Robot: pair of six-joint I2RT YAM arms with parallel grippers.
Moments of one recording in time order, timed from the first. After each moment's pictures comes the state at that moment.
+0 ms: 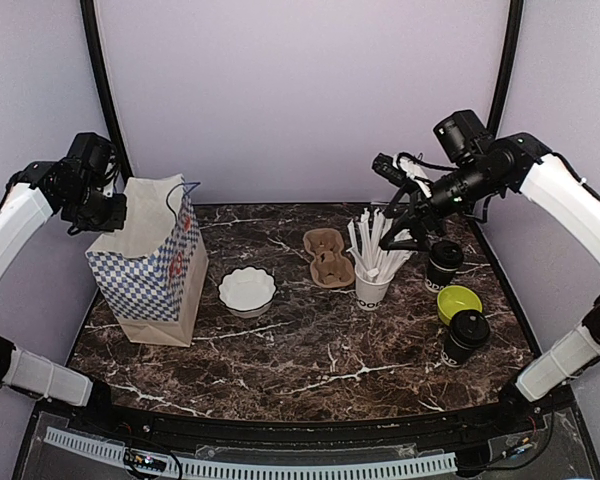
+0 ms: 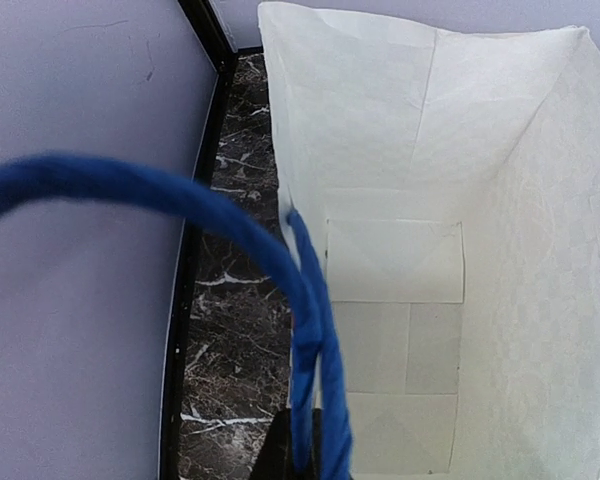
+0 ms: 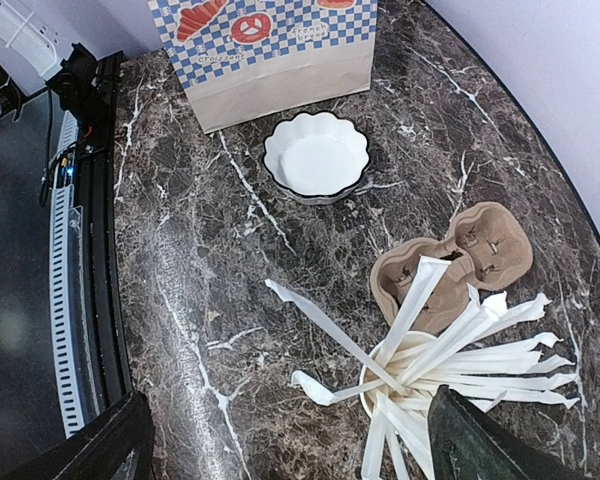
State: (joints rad) left arm -0.19 1.26 1.42 -1.08 -0.34 -0.17; right arm 0.56 1.45 1.63 -1.10 -0.58 -0.54
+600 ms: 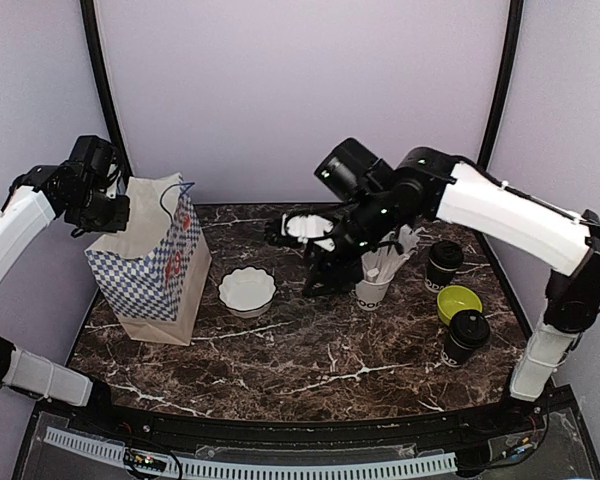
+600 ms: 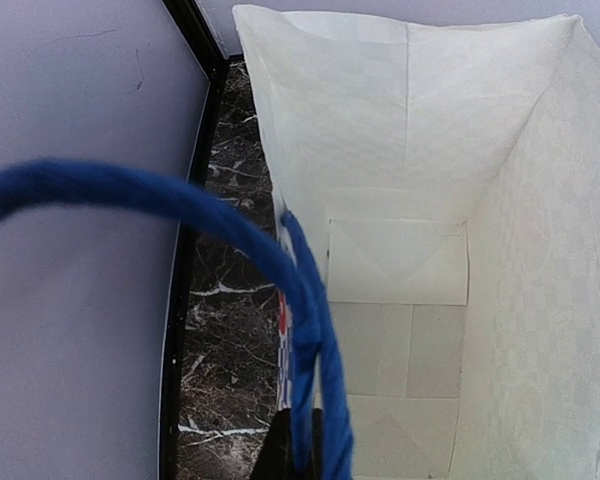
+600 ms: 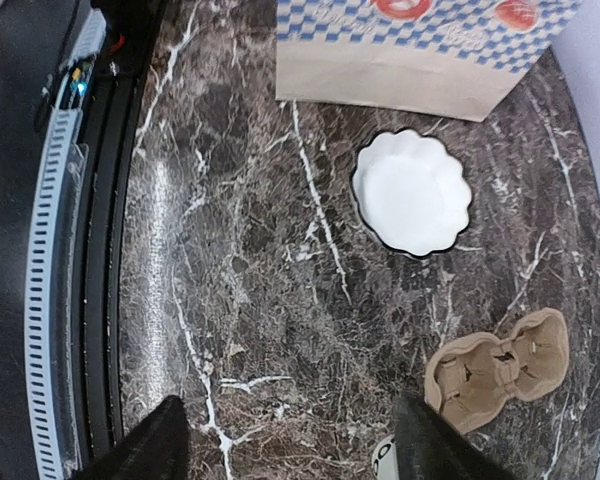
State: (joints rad) left arm -0.19 1.26 1.38 -1.02 -0.33 -0.14; right arm 0.97 1.68 1.81 -1.09 -0.30 -0.54
